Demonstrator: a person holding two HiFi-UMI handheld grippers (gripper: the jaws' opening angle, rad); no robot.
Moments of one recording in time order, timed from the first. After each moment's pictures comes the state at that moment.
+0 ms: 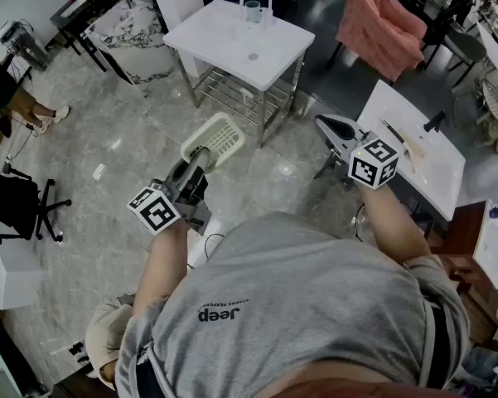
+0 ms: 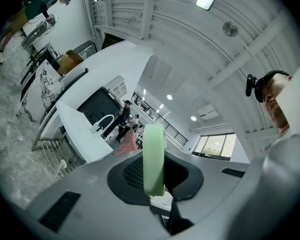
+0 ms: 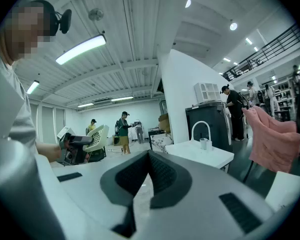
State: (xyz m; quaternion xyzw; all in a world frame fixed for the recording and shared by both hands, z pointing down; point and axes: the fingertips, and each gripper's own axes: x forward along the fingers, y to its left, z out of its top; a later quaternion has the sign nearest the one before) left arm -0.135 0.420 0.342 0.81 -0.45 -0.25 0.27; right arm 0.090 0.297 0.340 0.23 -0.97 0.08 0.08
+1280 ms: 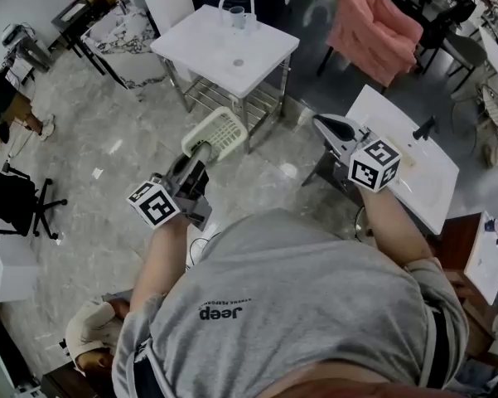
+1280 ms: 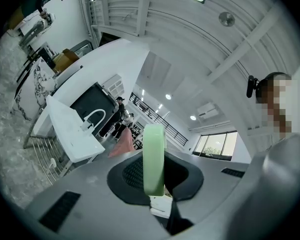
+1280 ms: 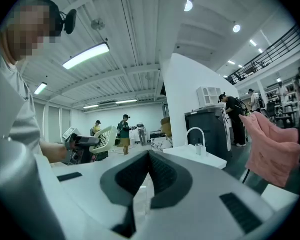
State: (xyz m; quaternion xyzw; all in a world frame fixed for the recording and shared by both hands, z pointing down) left arm -0.031 0.366 0.327 0.82 -0.45 -0.25 0.26; right arm 0.182 0.260 0.317 0.21 -0.97 0.06 0.07
